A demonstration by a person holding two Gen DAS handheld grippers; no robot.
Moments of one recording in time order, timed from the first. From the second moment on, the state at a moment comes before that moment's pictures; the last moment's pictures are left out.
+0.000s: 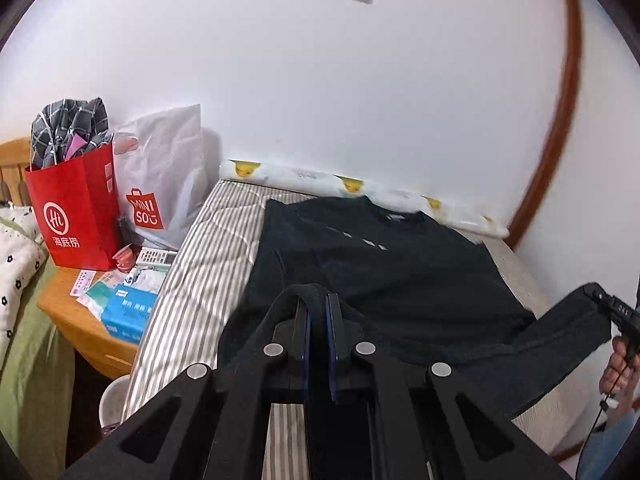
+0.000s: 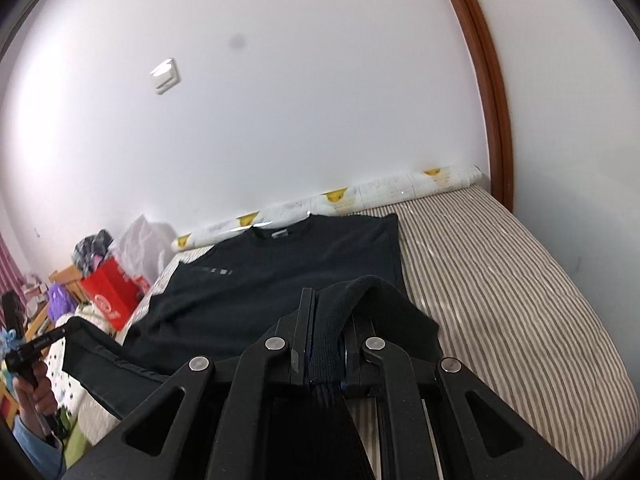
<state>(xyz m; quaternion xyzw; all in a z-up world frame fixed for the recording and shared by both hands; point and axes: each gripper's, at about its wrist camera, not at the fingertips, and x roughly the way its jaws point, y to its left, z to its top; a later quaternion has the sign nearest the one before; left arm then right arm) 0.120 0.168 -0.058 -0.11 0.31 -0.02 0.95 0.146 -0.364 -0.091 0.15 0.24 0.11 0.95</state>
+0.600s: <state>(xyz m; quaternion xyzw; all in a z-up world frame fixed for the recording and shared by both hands) 0.298 0.168 -0.096 -0.10 0.37 0.02 0.92 0.337 -0.358 -0.118 0.14 0.31 0.10 0.94</state>
